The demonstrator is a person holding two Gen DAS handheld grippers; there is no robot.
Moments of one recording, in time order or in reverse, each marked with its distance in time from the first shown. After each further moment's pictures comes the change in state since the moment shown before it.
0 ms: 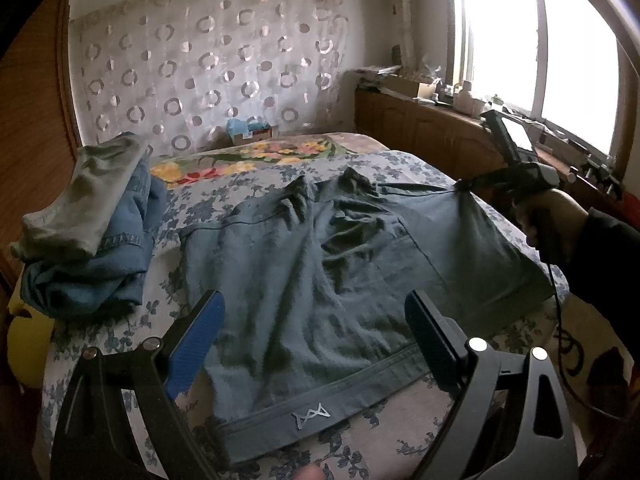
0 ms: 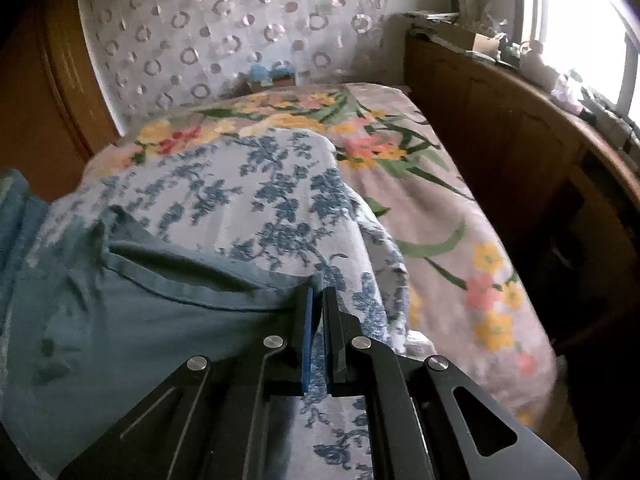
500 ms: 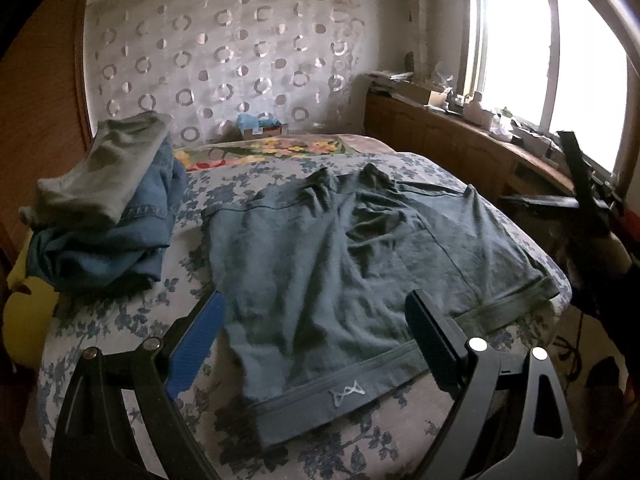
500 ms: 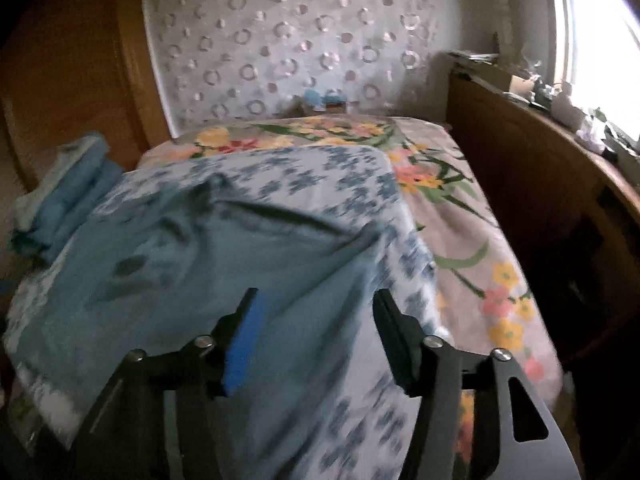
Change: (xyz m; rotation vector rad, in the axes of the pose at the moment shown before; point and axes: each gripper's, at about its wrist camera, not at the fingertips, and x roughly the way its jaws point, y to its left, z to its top) left arm -0.007 0.030 -0.018 -0.063 -0.006 -0.006; right arm -0.109 0.007 -0.087 -0.125 -0.121 0.140
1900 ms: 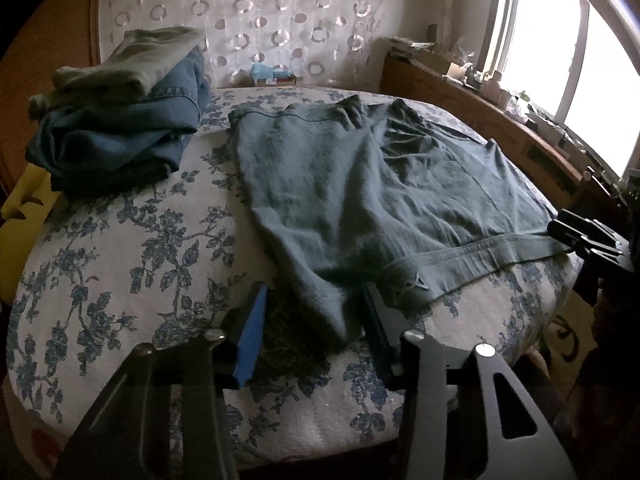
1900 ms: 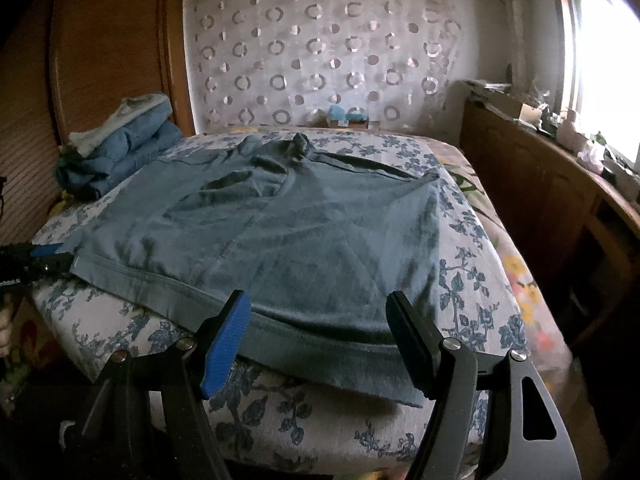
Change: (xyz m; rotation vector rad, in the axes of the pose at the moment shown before) left arm 0.015 0.031 -0.057 -0.088 0.149 -0.010; right arm -0.045 0.056 -0.093 -0.099 -0.067 -0.015
